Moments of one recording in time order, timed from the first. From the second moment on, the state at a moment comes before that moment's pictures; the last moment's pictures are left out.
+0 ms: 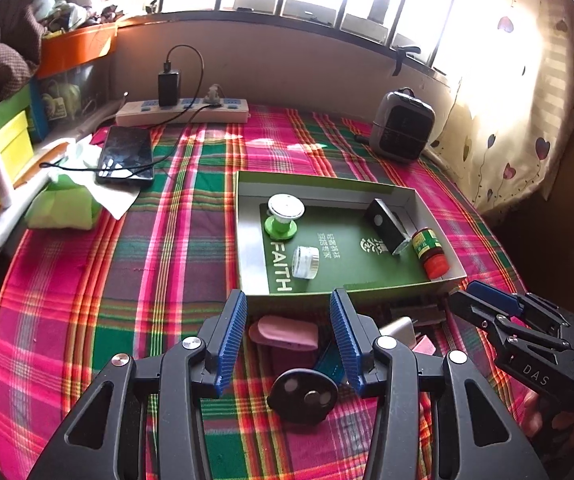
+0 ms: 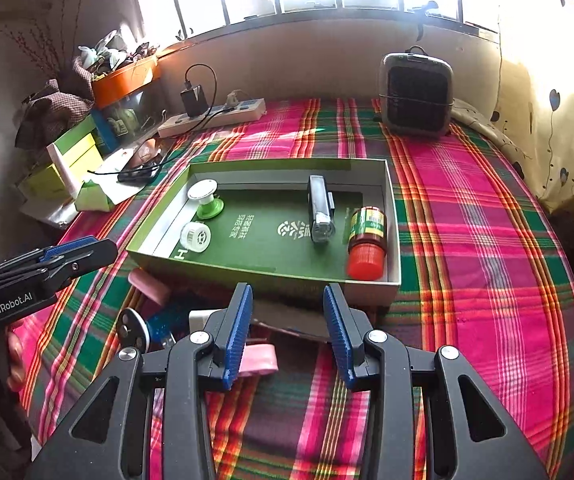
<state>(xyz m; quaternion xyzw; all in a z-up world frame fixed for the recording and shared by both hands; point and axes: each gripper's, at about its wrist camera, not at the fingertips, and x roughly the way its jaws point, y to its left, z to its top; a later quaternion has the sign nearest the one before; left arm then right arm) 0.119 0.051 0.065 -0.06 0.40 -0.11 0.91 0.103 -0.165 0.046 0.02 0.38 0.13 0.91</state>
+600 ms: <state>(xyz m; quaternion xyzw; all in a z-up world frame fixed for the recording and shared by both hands) 0.089 0.082 0.030 -0.12 0.43 -0.10 0.89 0.097 -0.139 0.011 0.03 0.41 0.15 0.90</state>
